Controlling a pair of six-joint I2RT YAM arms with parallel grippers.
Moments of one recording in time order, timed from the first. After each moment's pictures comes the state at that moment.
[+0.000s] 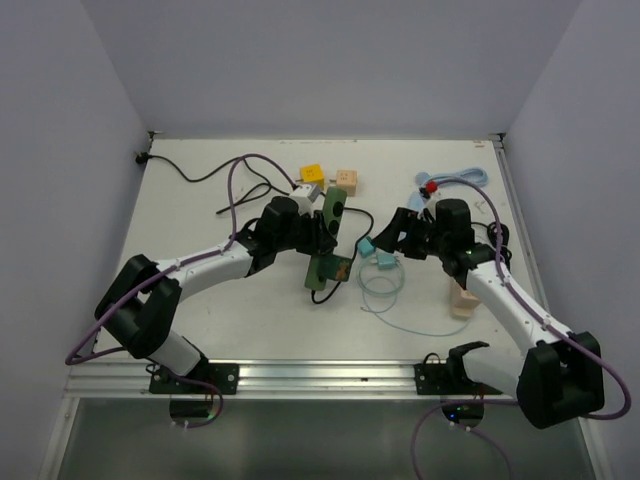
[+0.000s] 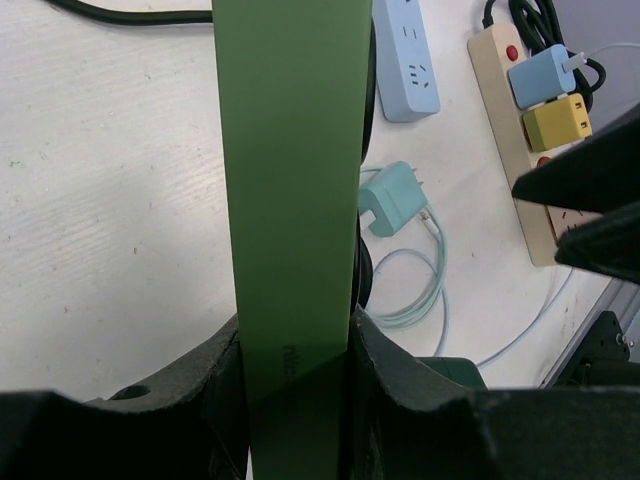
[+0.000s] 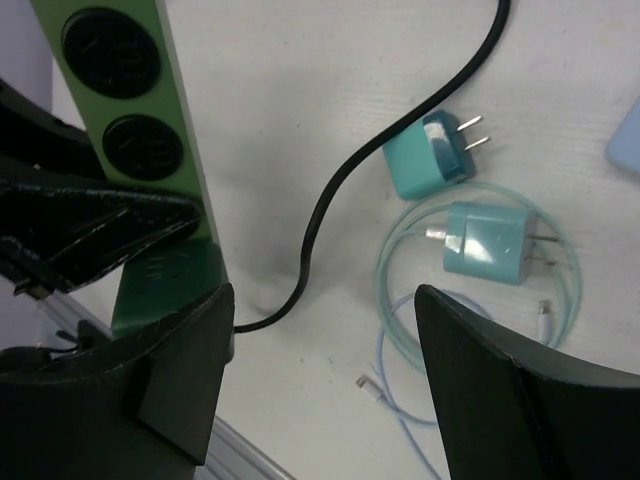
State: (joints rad) left arm -0.66 1.54 0.88 0.13 0.20 -0.51; right arm 0.26 1.15 0.74 -0.22 -0.36 0.54
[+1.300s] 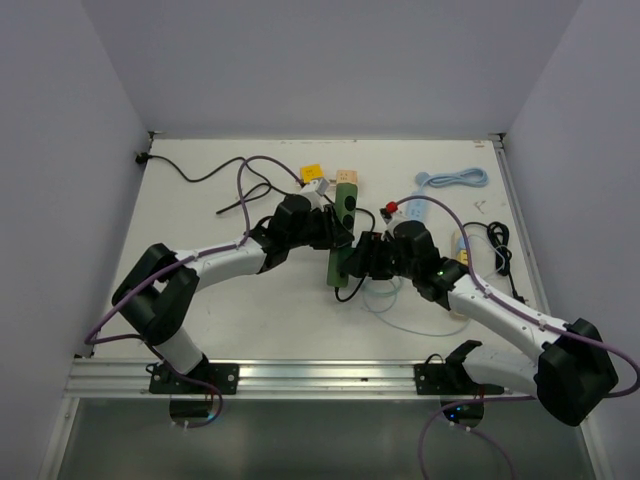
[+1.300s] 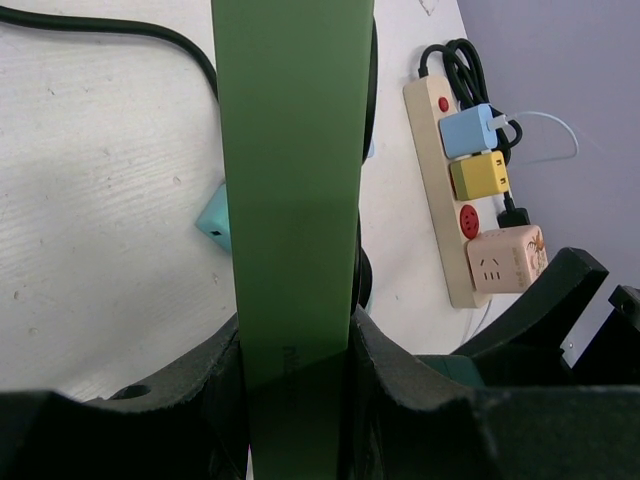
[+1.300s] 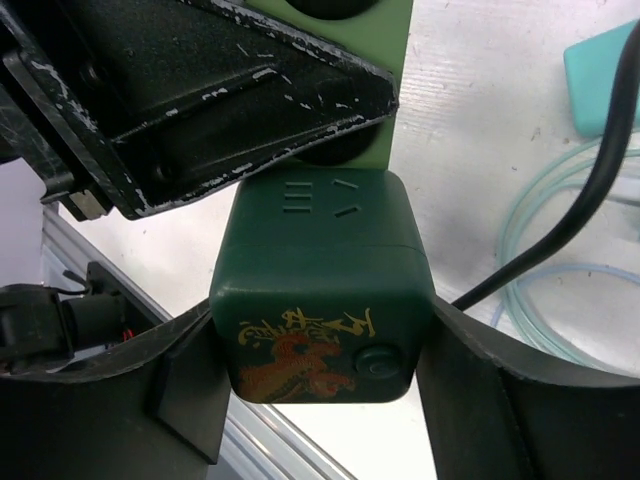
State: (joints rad) left arm -0.71 1.65 0.94 0.25 0.20 -0.72; right arm 0.62 1.12 0.65 -0.11 -0.18 0.69
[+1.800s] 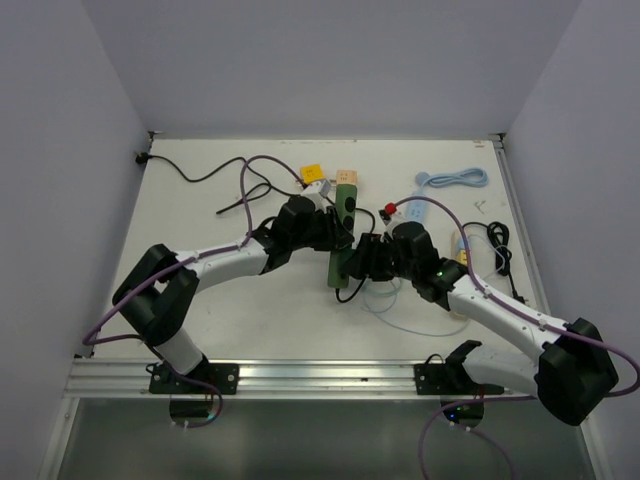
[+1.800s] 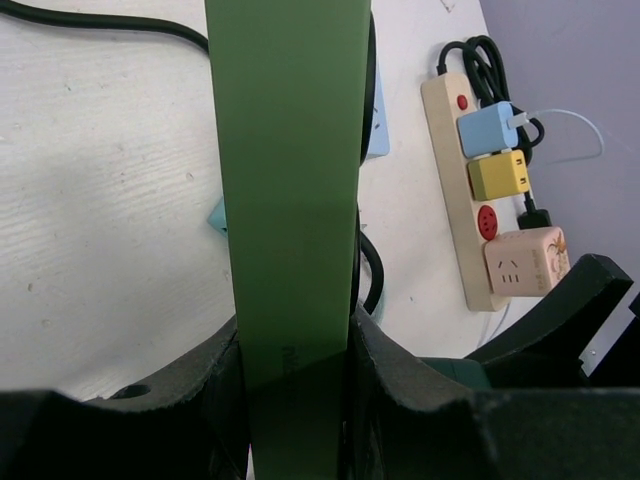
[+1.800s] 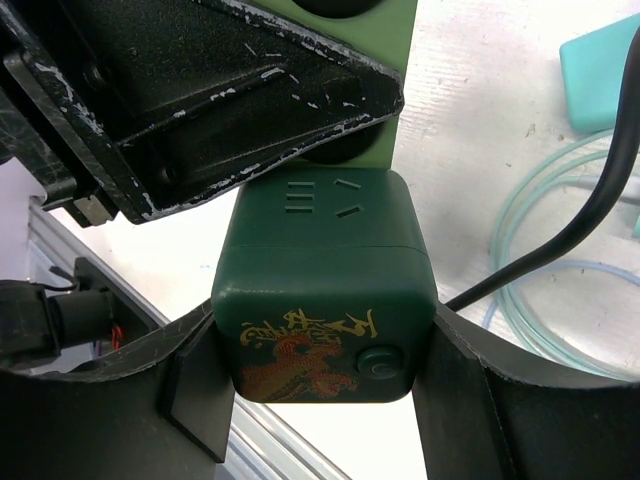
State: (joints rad) left arm -0.72 1.65 0.95 0.22 0.15 -0.71; right arm 0.63 1.12 0.65 -0.11 -0.18 0.68
